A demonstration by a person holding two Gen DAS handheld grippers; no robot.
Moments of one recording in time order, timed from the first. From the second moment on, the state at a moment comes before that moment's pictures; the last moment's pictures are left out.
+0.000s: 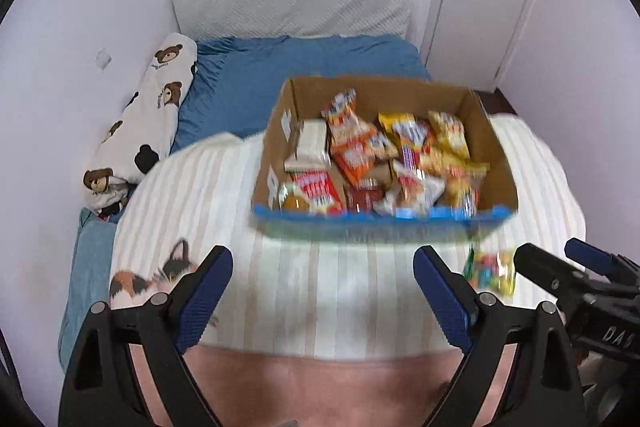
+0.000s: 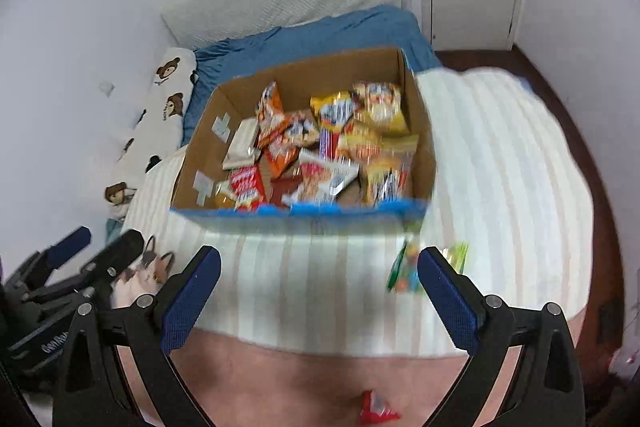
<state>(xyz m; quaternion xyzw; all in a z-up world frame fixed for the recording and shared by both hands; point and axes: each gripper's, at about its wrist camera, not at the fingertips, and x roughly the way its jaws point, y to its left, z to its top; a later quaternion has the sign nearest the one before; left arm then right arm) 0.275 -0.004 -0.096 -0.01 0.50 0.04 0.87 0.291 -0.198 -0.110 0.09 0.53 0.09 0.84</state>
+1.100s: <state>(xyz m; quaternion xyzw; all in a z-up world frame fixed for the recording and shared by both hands) 0.216 -0.149 -0.304 -0.05 0.71 -0.09 0.69 0.179 -0.360 -0.272 0.25 0.65 0.01 0.72</state>
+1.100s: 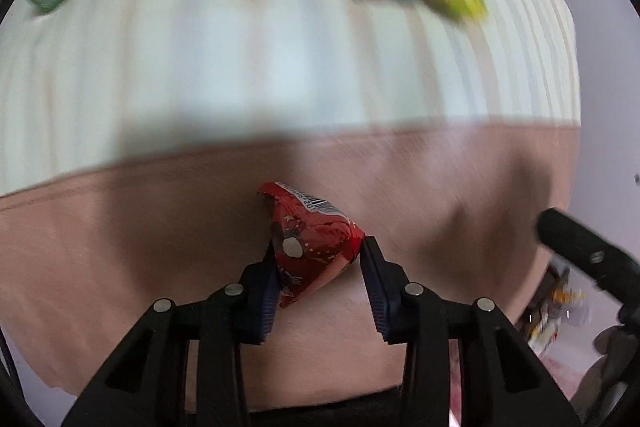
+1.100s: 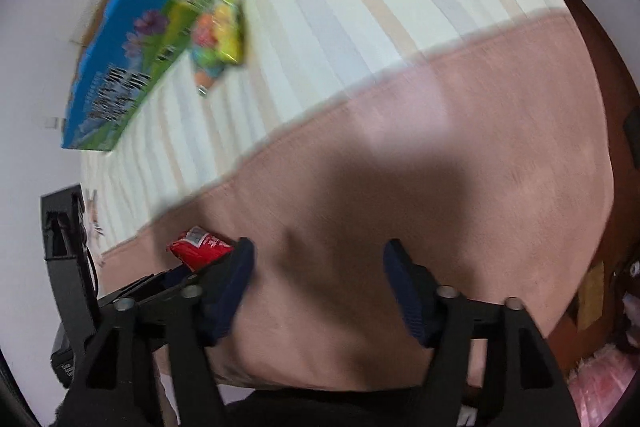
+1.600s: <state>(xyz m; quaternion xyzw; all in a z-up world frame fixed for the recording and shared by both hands) 0.274 -0.082 -0.303 -0.10 0.71 -0.04 0.69 0.358 -0.323 -0.262 0.23 0.59 0.09 0.77</state>
